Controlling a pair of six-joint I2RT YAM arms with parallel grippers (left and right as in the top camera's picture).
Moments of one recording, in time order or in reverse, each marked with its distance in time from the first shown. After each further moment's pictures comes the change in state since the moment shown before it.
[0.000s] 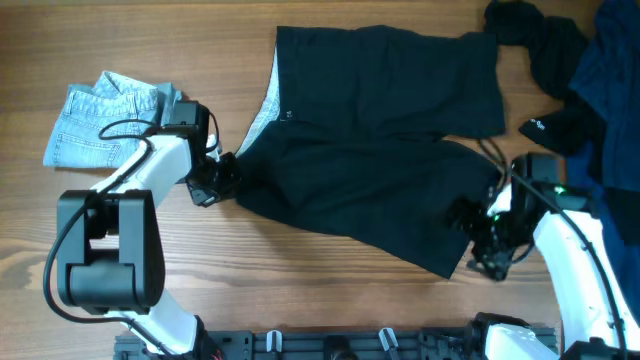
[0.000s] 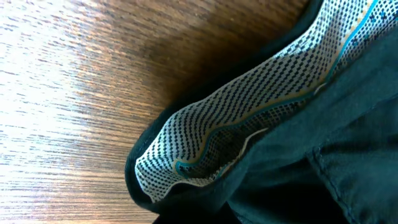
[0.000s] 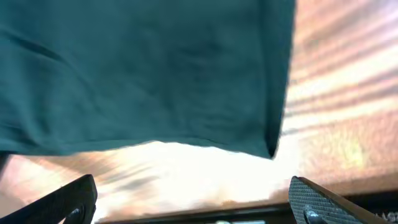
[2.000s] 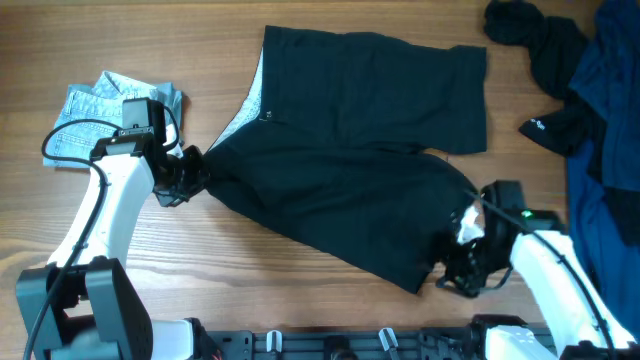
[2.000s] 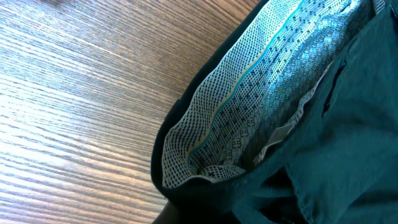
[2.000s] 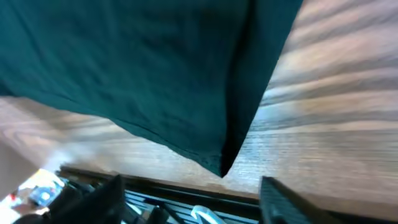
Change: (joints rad) left arm 0.134 -0.265 -0.013 -0.102 -0.035 0.026; right arm 0.129 -0.036 -0.218 0.106 -0.154 -0.146
